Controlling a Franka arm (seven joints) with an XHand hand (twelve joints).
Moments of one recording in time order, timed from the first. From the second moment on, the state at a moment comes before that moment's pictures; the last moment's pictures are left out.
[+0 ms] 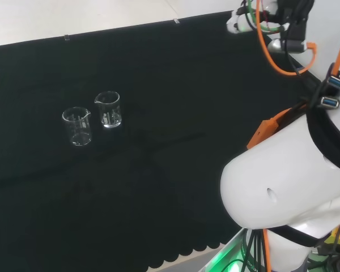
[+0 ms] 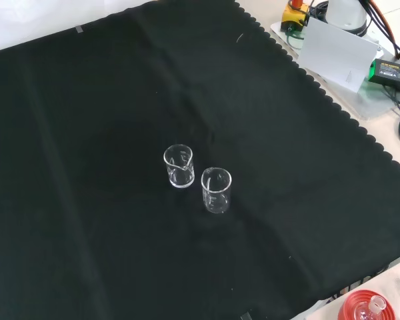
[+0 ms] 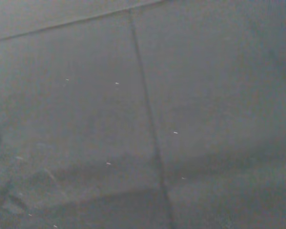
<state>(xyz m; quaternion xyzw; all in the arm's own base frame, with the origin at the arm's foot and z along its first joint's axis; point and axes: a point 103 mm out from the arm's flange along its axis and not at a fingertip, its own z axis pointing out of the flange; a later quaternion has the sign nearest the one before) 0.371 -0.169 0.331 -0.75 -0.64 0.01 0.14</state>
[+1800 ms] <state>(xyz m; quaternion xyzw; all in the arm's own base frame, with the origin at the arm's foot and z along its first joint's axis) 0.489 -0.010 0.204 -0.63 -0.75 -0.05 0.21</state>
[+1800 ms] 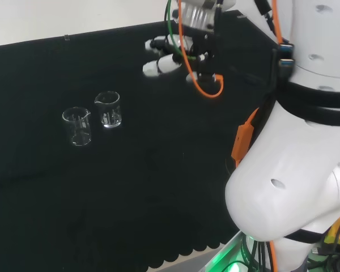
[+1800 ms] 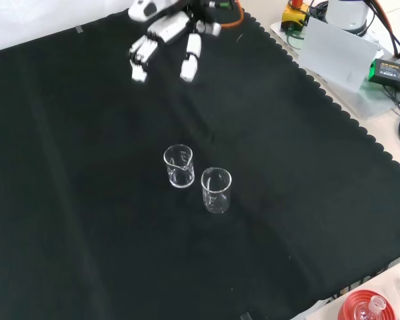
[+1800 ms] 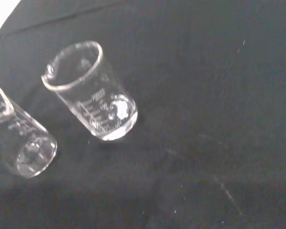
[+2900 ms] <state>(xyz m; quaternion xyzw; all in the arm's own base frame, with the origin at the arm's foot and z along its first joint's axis) 0.542 0.012 0.120 -0.55 -0.77 -0.13 0.30</state>
